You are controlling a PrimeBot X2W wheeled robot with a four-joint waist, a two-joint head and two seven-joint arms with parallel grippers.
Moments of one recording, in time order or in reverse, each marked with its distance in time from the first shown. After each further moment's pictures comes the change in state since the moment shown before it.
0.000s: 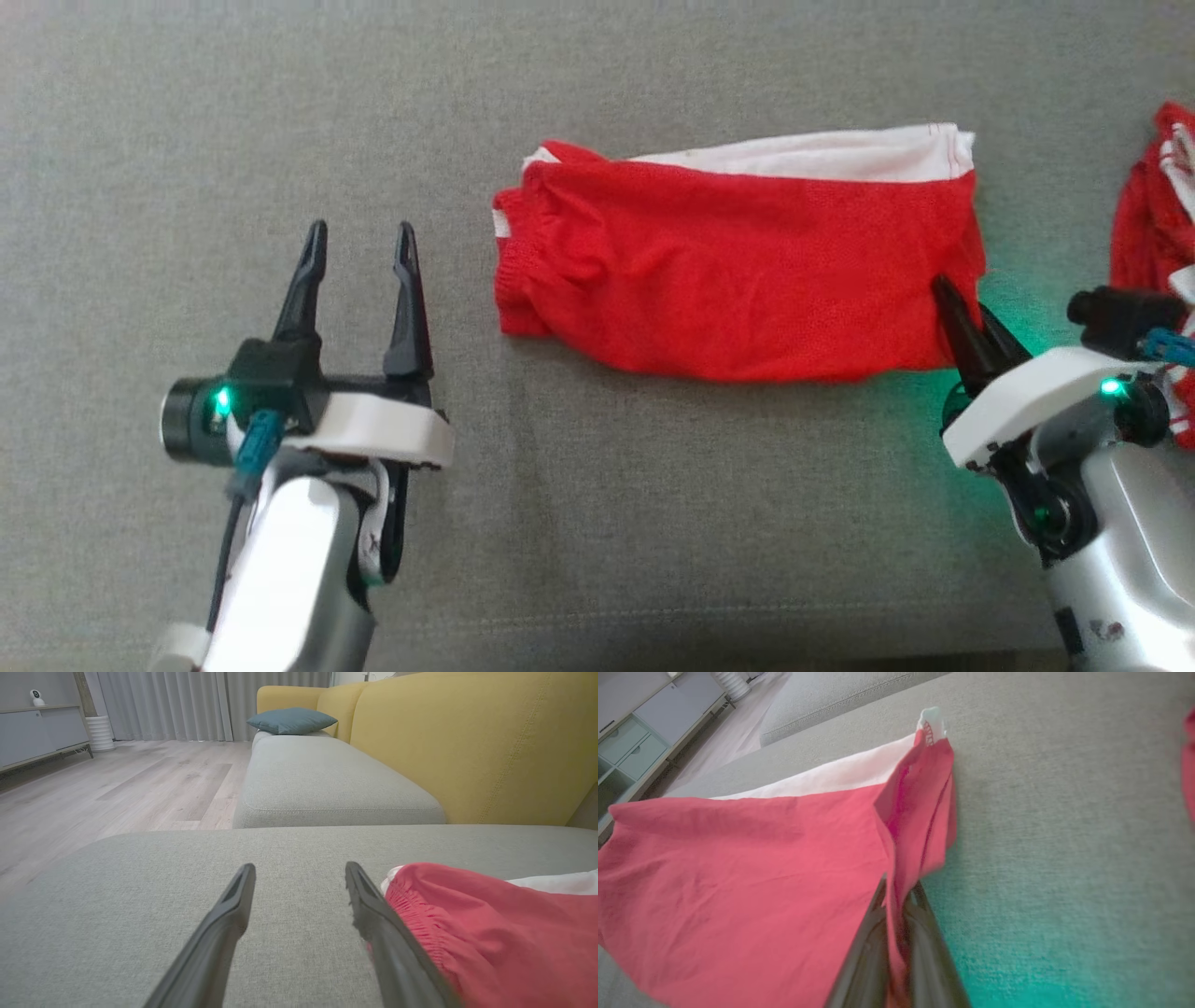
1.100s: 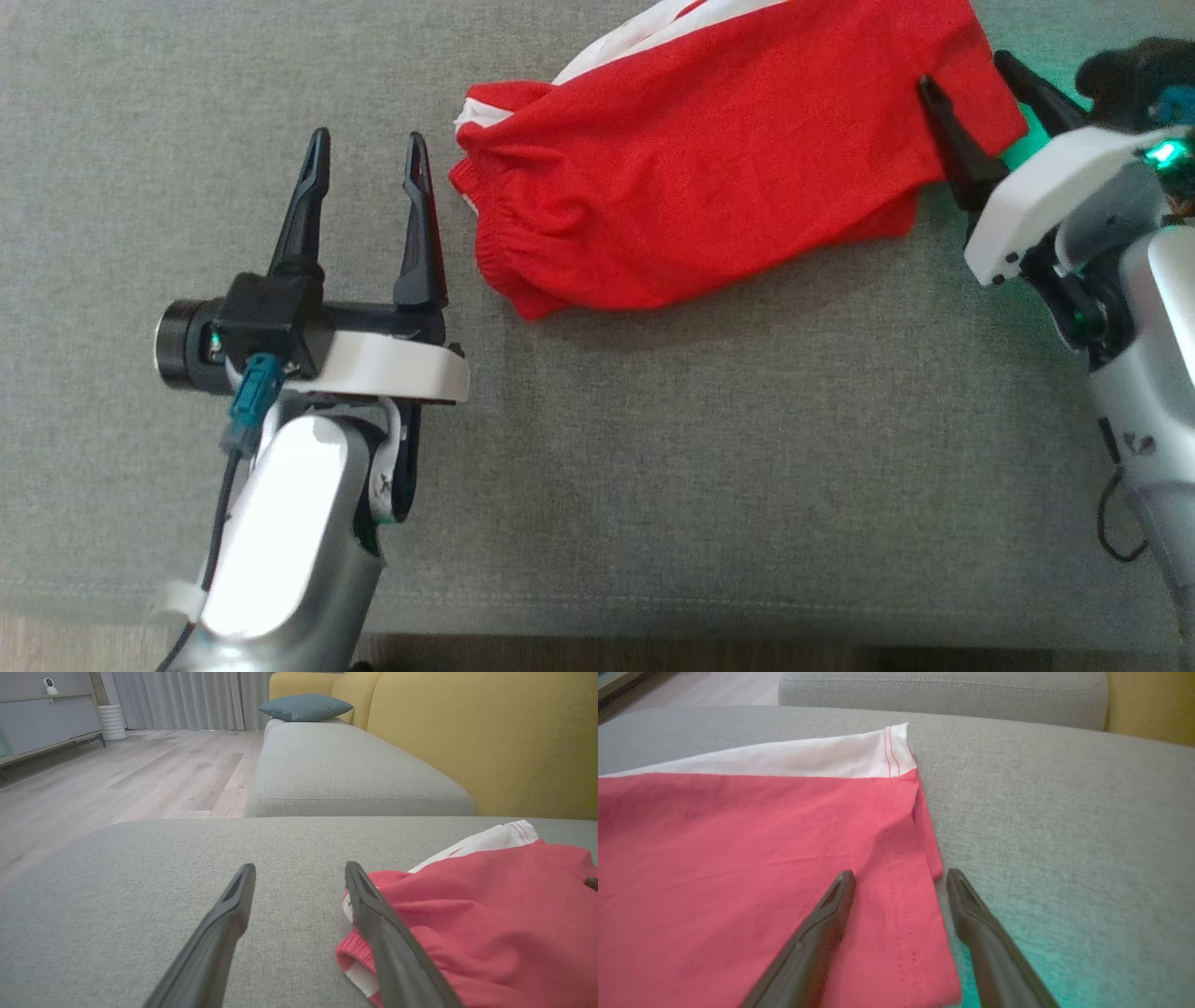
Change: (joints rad) left arm -0.109 0.024 -0.067 -0.055 -0.036 0.050 0.000; right arm -0.368 -0.099 0.127 0.061 -0.176 0.000 0.093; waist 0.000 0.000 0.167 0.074
